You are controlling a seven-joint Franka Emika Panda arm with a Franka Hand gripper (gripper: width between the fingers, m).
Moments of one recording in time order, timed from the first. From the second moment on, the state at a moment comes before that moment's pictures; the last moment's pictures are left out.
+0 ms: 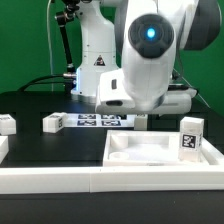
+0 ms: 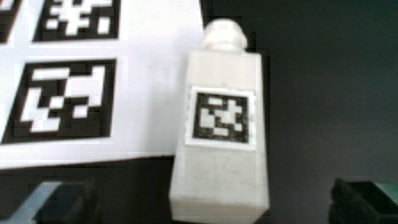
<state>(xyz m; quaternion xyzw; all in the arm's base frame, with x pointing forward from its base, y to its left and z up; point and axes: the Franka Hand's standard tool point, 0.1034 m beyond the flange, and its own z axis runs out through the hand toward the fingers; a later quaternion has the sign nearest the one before) 0.384 0.071 0.021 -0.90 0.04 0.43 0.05</state>
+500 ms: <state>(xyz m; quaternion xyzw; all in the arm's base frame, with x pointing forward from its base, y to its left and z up) 0.377 0.072 0.007 -0.91 0.05 0.42 0.04</state>
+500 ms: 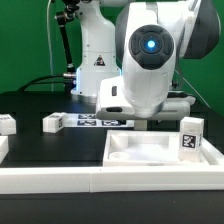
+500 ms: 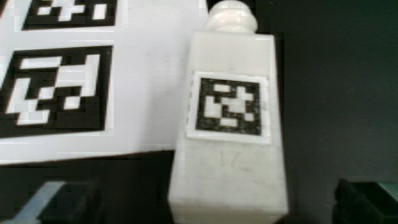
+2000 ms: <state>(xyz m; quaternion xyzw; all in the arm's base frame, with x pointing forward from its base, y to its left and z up) 0.373 0.068 0.006 -0.90 0.08 0.42 0.03</state>
